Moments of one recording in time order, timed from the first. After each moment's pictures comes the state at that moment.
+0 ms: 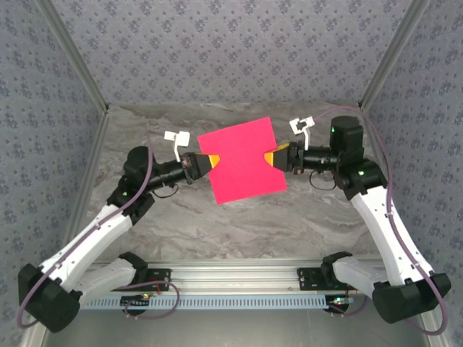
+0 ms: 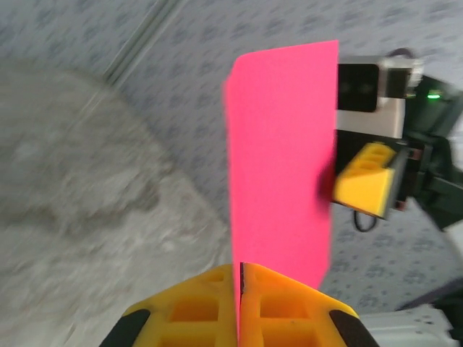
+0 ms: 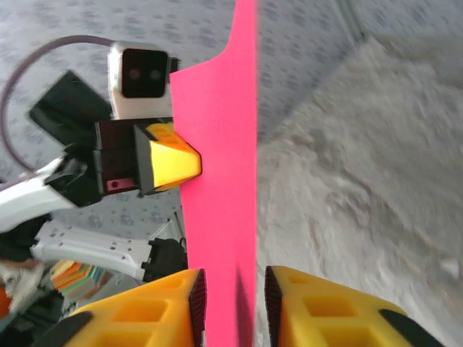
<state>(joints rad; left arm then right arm) -0.56 1.01 0.81 0.12 0.62 -0.78 0.27 1.07 1.14 -0.53 -0.96 0.30</state>
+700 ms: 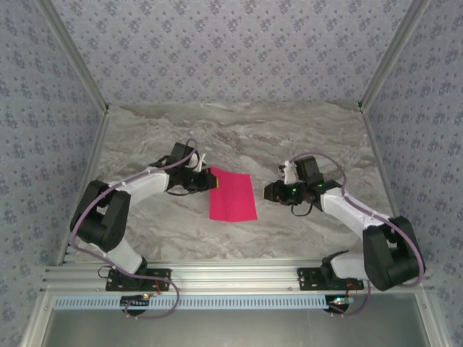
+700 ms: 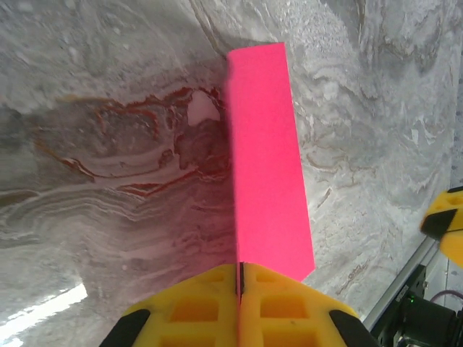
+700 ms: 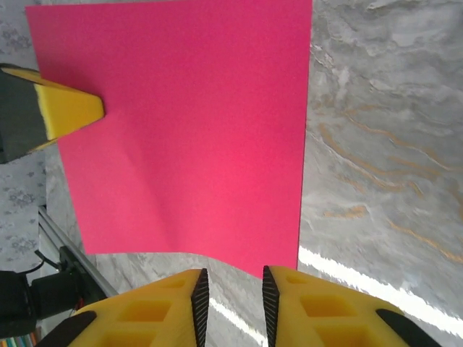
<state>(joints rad) -0.46 1.63 0.93 -0.28 0.58 -0.56 0.37 1.33 0.66 -0.26 -0.61 0.53</state>
